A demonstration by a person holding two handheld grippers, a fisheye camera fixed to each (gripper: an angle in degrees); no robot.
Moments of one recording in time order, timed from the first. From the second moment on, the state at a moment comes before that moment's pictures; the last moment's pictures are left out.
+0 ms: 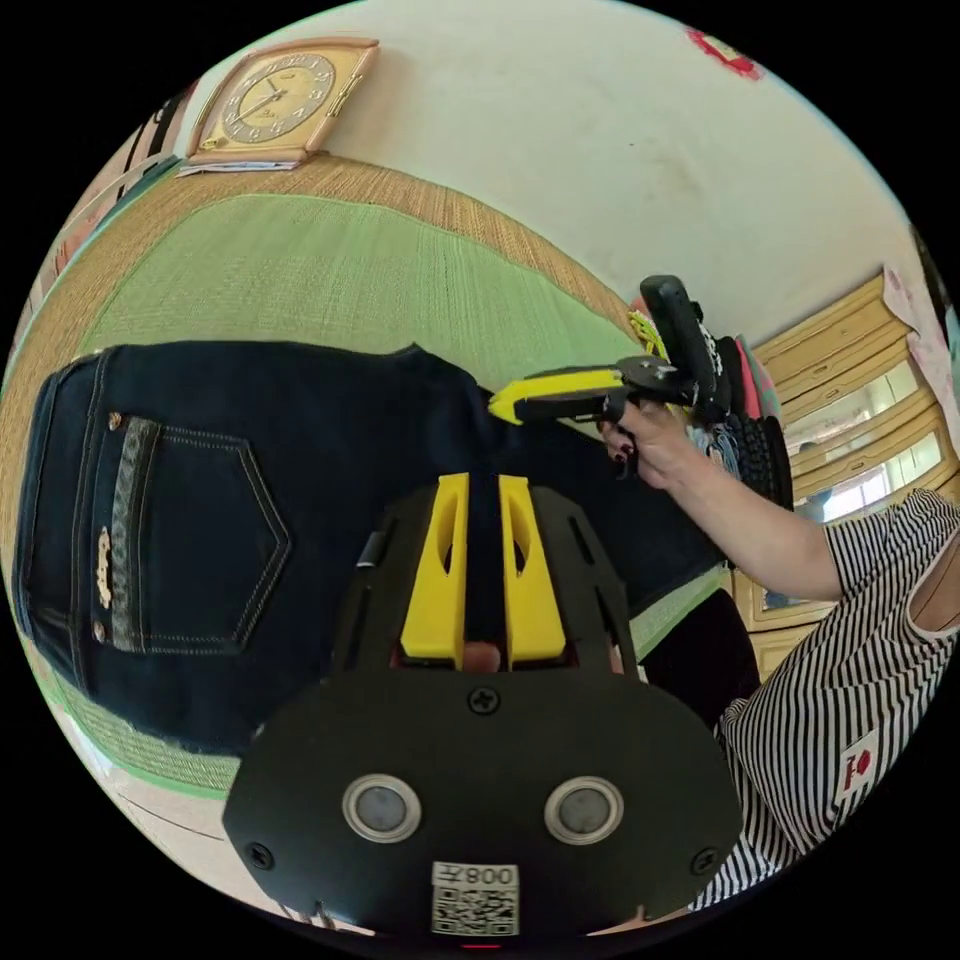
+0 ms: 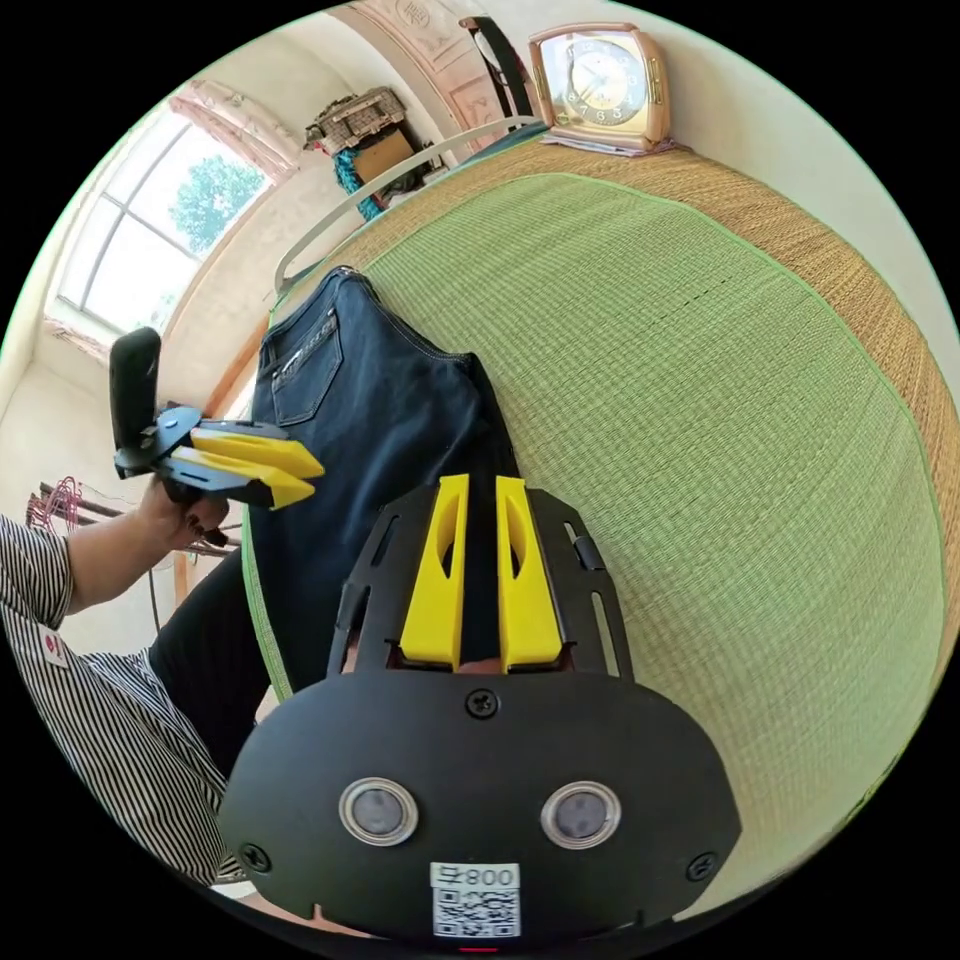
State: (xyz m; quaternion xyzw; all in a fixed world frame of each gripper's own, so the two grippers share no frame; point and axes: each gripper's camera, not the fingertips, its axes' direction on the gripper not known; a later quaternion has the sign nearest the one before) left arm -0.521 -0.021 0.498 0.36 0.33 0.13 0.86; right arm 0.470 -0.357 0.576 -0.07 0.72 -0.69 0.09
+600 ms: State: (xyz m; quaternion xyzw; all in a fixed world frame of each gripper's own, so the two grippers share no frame) left arm -0.609 -0.067 0.289 0.29 0.25 0.28 0.88; right arm 0.465 -0.335 0.661 -0.06 0.71 -0.70 0.07
